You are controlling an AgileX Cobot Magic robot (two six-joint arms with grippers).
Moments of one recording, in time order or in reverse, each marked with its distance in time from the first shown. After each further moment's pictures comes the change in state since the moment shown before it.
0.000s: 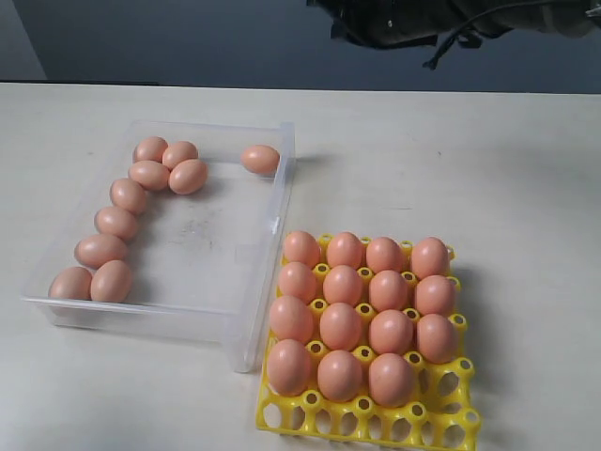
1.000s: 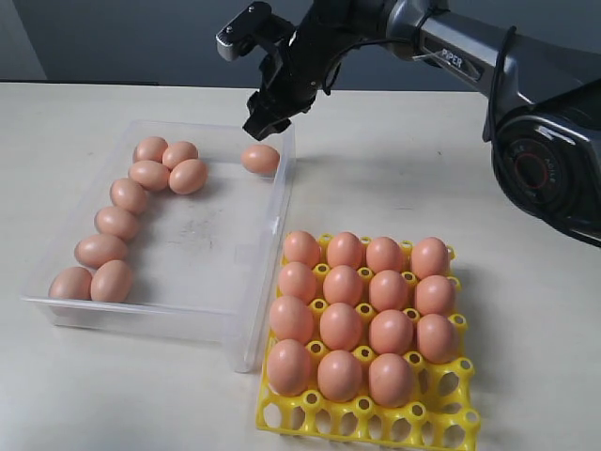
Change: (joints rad) left arm 0.000 0.000 0.000 0.000 0.000 0.000; right arm 0.152 0.415 -0.645 -0.485 0.672 -0.336
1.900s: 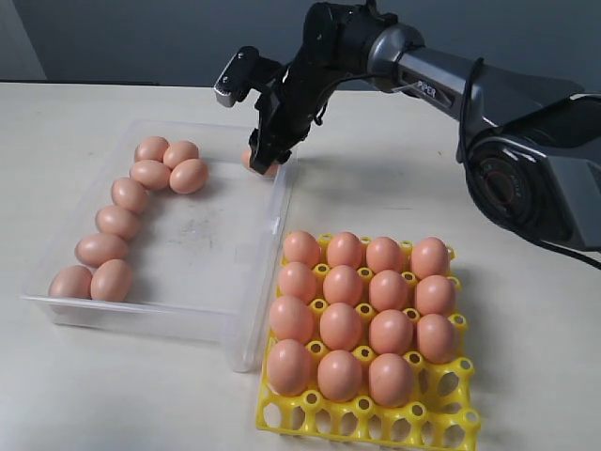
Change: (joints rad) left arm 0.000 0.000 0.000 0.000 0.000 0.000; right arm 0.014 0.091 -0.004 -0.014 -0.030 -0.151
